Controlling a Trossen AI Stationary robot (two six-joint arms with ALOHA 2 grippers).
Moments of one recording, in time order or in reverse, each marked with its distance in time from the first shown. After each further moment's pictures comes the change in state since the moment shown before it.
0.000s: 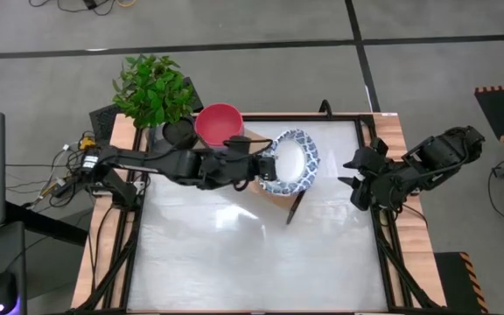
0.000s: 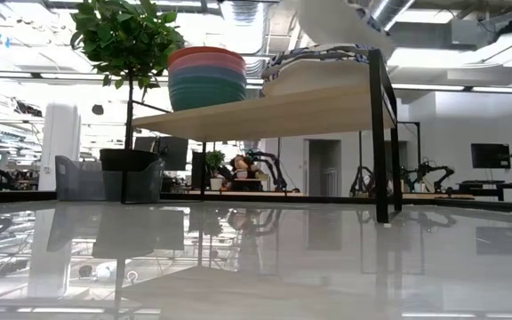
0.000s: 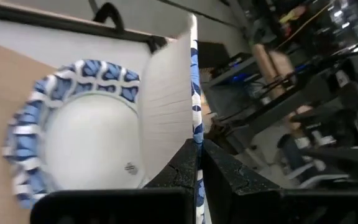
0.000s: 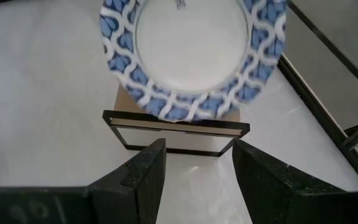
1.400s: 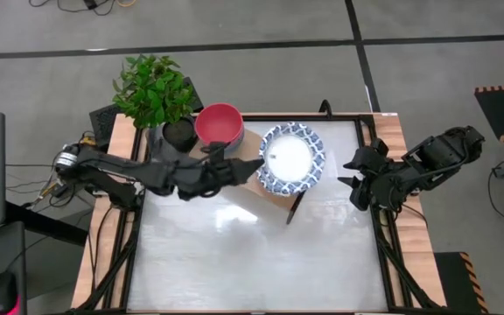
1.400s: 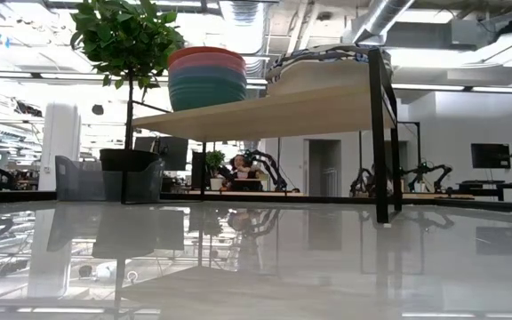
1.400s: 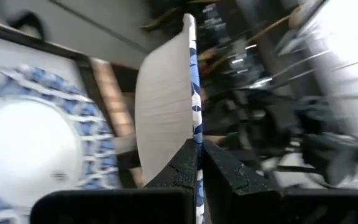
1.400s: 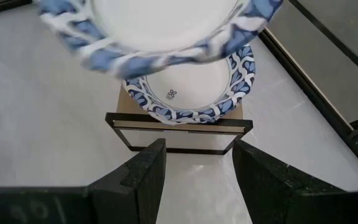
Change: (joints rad) left arm -0.074 -0.239 -0.407 0.585 -0.057 0.055; right arm 0.000 0.001 0.000 0.000 -0.005 0.044
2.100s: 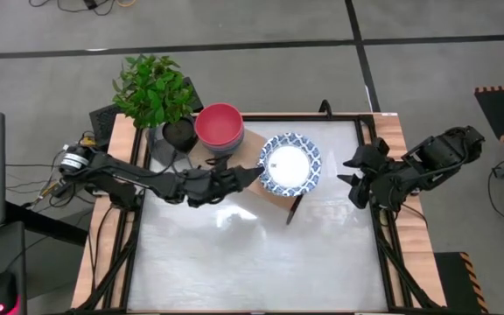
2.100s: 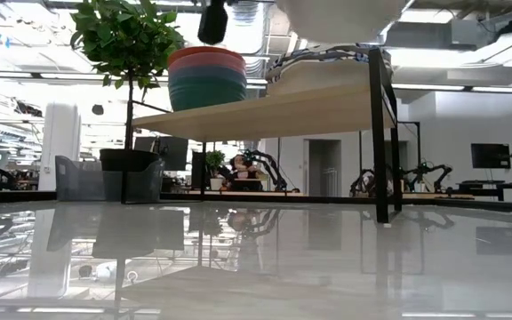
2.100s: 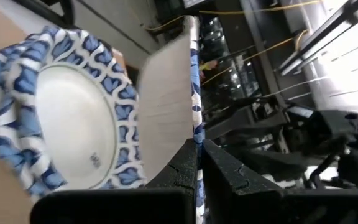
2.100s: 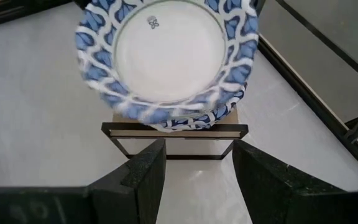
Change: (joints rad) left arm 0.015 0.040 -0.281 0.358 -0.019 -0.114; right arm 0.000 0.000 0.000 0.000 0.036 0.031
